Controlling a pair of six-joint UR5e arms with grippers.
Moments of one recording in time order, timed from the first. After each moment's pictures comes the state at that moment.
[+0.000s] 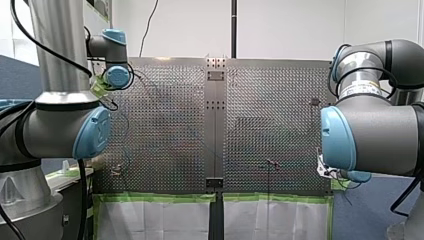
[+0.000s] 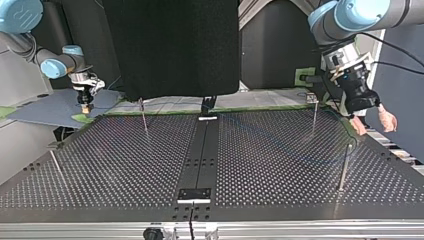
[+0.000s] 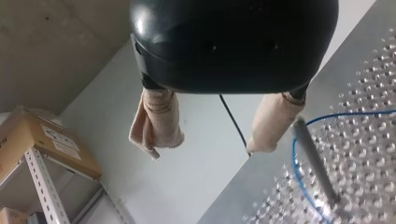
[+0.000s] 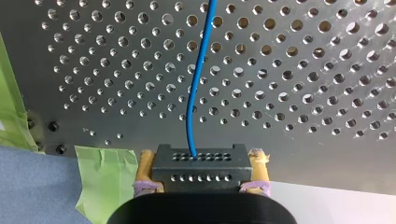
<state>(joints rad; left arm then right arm) 0.08 -1.35 -2.14 -2.47 -1.90 -2.38 1.42 -0.53 1.41 -0.73 1.13 1.48</state>
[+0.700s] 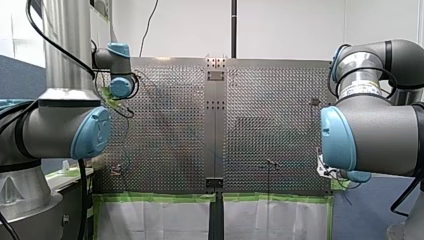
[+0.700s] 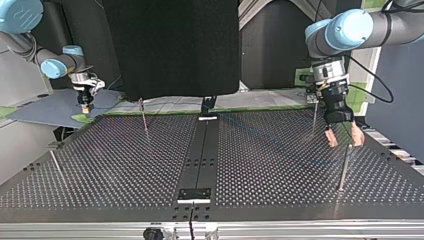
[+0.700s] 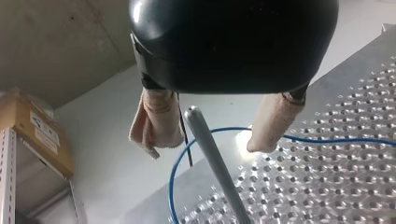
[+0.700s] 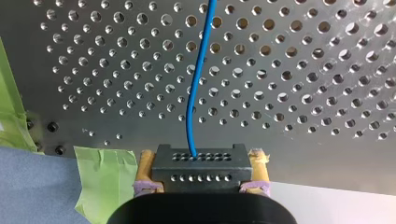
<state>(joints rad) 0.07 -1.49 -2.11 -2.38 -1.72 -2.58 1.42 -0.52 1.41 -0.74 1.13 1.48</state>
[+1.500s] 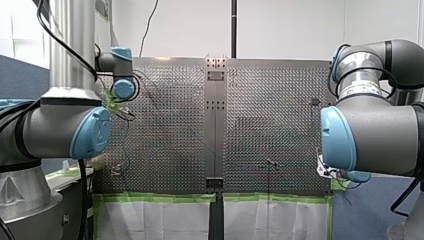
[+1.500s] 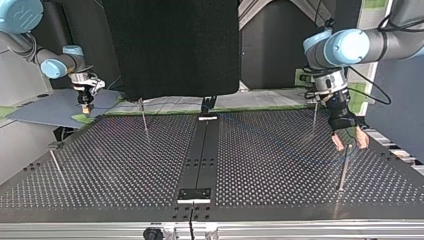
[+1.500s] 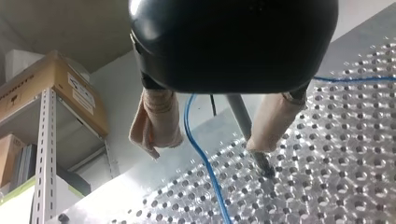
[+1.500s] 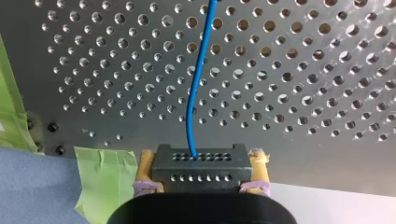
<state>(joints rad) 0.07 -1.58 -2.04 -2.42 -1.83 -2.67 1.43 -0.52 1.41 -0.73 1.13 1.47</state>
